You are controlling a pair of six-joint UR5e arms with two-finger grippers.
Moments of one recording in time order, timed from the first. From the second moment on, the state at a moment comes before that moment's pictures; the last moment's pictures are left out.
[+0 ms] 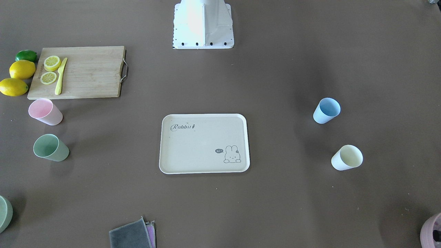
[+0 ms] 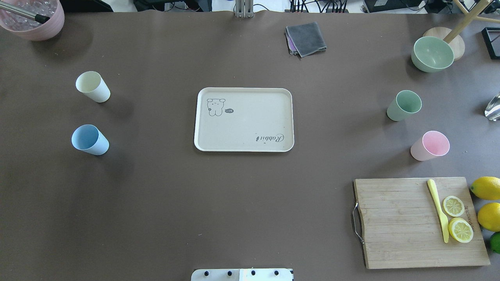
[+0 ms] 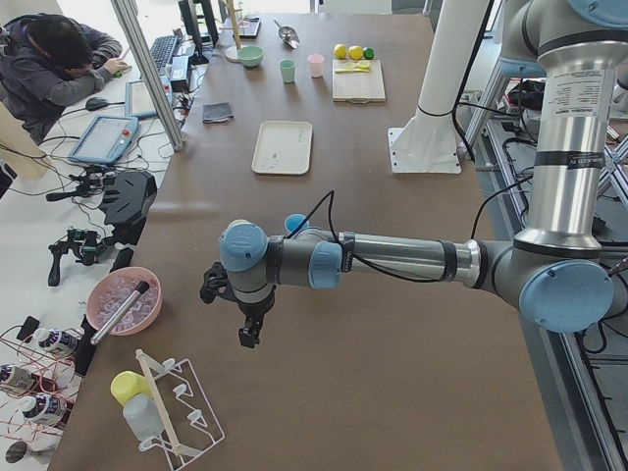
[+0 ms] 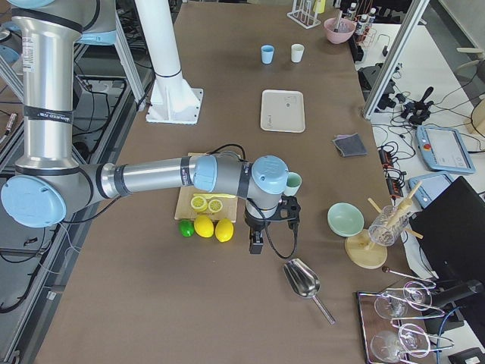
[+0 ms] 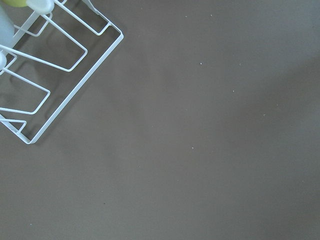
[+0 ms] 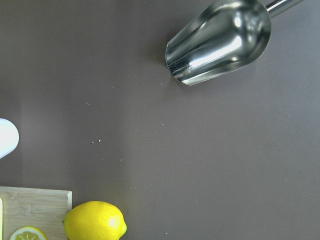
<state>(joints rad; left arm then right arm) -1.57 -1.60 -1.61 -1.56 -2.34 0.18 1.58 -1.66 1.83 -1.86 2.32 -0.16</state>
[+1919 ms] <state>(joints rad) -1.57 -1.62 -1.77 -1.67 -2.30 0.16 1.58 -1.62 1.92 -1.80 2.31 -0.15</state>
